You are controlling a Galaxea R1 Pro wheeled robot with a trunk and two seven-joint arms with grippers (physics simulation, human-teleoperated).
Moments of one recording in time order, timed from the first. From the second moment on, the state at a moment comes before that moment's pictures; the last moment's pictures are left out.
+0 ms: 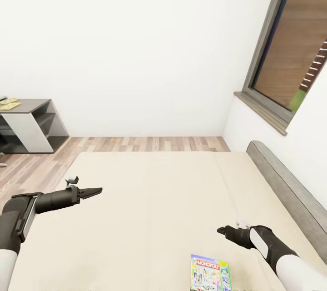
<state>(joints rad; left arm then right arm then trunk) -0.60 0.31 0.33 -0.99 -0.06 0.88 -1.56 -0.65 -0.20 0.00 -0.36 -0.40 0.51 0.21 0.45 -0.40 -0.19</state>
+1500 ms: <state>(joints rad) -0.60 0.27 0.33 -0.99 -0.06 0.88 -1.46 -0.65 -0.20 0.01 -0.36 -0.39 0.44 0.21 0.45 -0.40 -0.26</state>
